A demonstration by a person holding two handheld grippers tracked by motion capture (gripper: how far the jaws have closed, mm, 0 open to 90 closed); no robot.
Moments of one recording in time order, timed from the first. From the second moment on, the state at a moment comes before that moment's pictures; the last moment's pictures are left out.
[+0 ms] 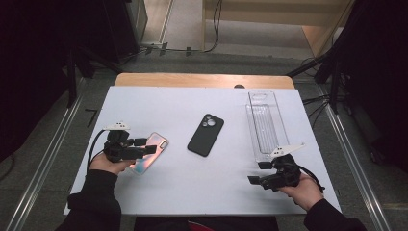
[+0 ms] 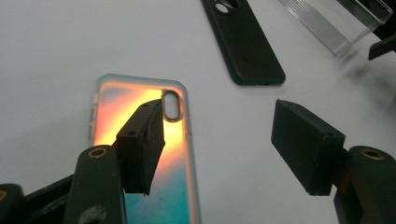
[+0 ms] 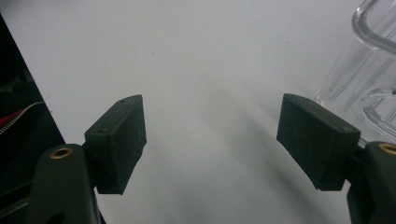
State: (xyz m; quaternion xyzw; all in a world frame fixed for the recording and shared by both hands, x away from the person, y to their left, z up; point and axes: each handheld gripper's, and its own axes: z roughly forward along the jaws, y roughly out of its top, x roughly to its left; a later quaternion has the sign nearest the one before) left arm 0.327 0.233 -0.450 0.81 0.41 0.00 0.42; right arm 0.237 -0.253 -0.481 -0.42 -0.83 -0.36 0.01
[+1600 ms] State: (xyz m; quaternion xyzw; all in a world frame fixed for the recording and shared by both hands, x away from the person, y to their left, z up) left arm 0.292 0.221 -0.452 0.82 0.40 0.01 0.42; right arm 0.244 -0.245 -0.484 -0.41 -0.84 -0.35 0.01
